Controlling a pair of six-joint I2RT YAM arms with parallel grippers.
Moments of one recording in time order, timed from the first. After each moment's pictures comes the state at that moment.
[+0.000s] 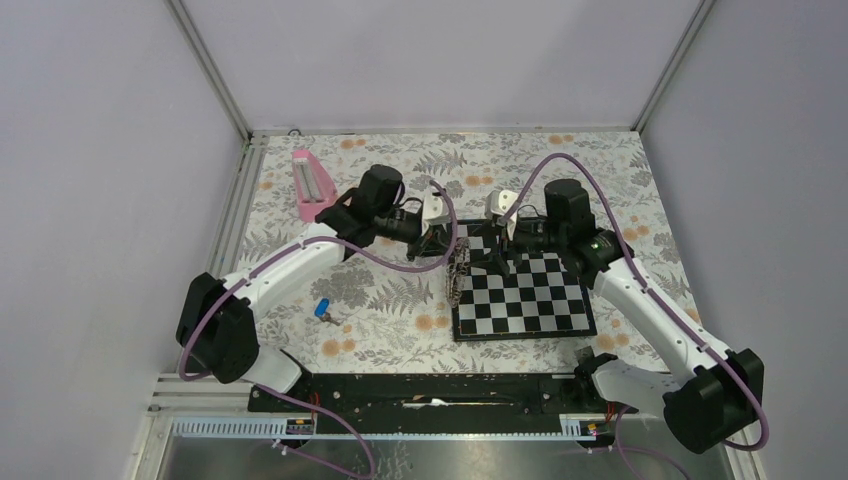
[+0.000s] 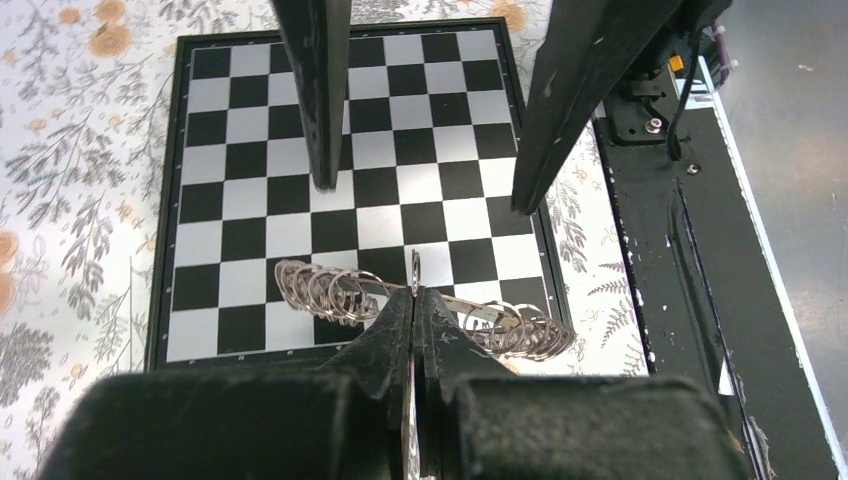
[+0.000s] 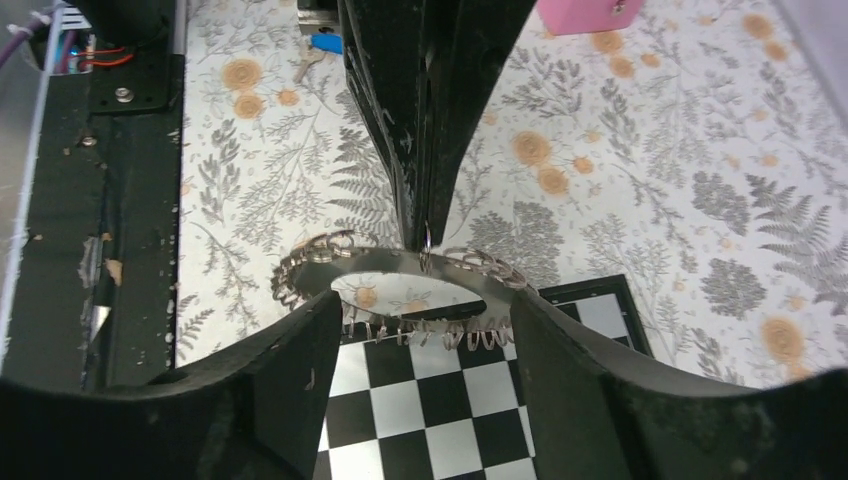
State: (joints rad) left arm -0.64 1.47 1.15 -0.27 0.93 0.47; right arm 0.45 1.13 0.93 -0.35 -0.88 -0.53
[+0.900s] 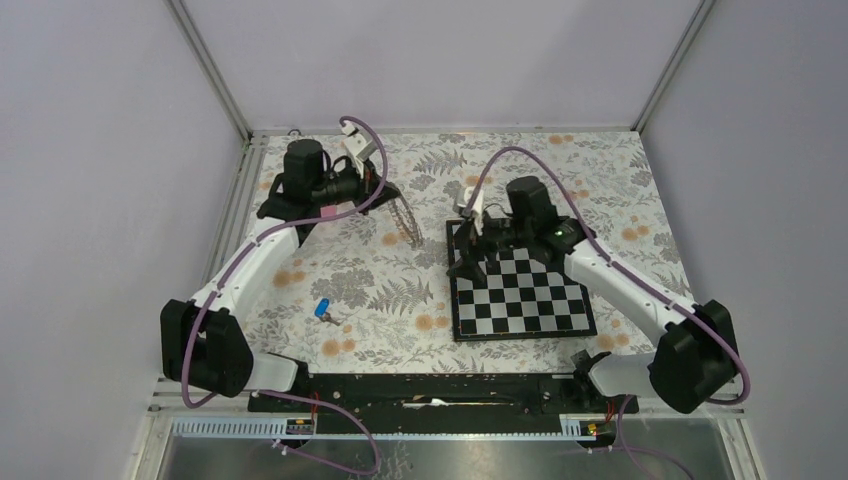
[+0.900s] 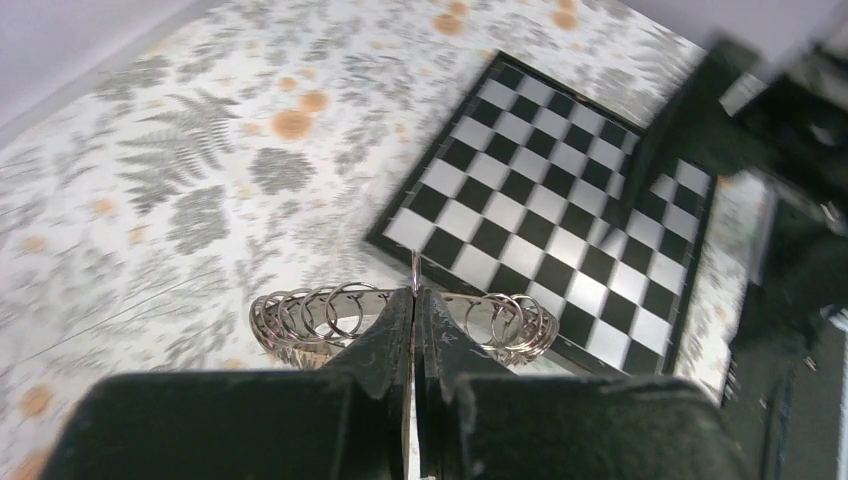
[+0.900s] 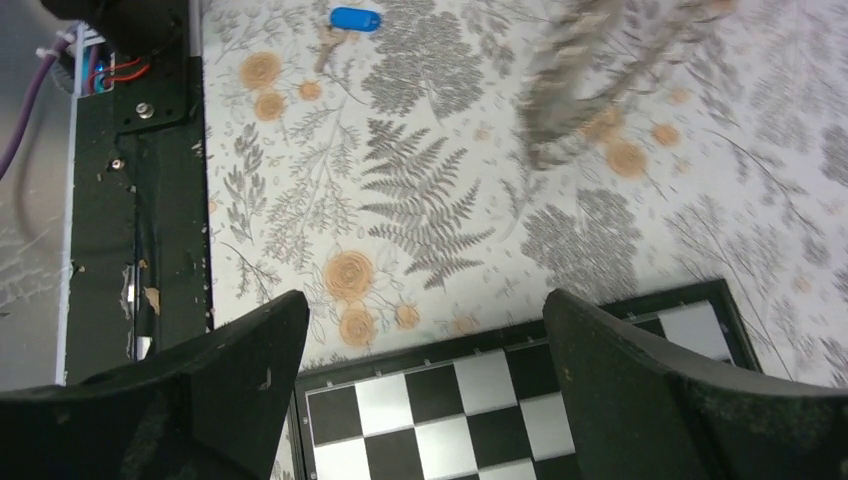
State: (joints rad) left arm -0.27 1.36 1.10 -0.10 0.84 0.09; right arm 0.53 1.30 0.98 -0.30 -0.79 -0.37
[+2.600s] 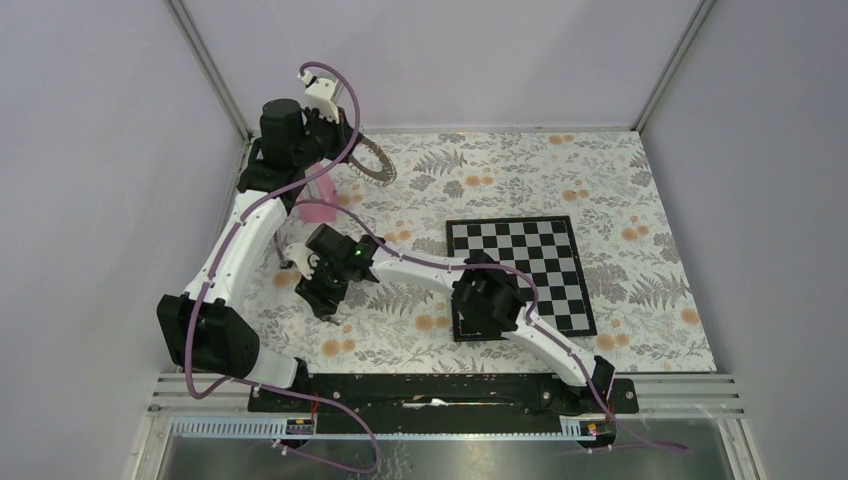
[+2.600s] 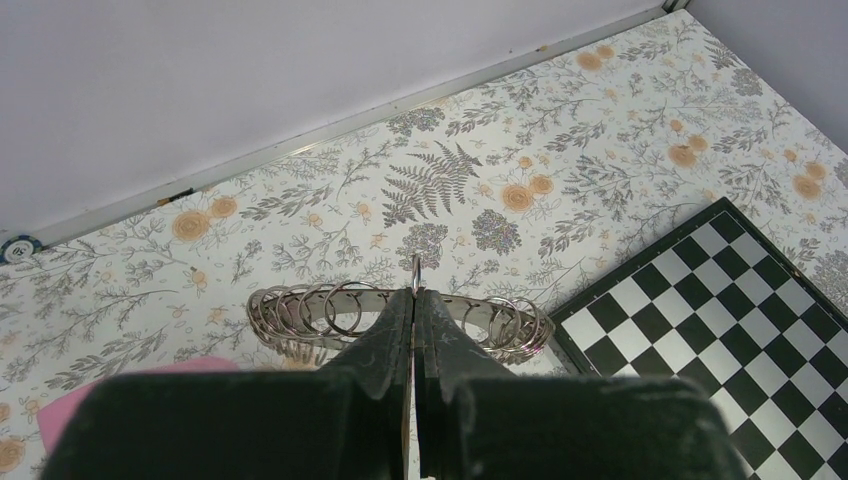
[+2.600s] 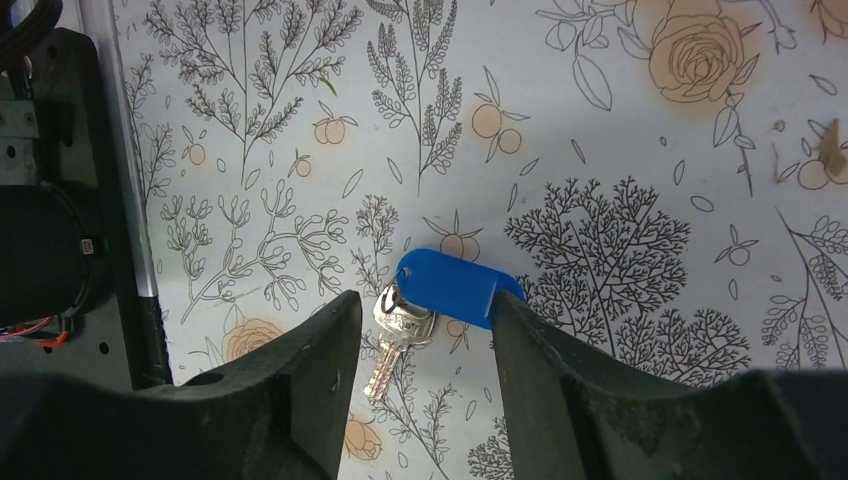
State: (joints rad) left arm -0.18 1.44 1.42 -0.23 0.36 -0.02; right arm 1.13 2.55 2.22 -0.54 -0.45 -0.08
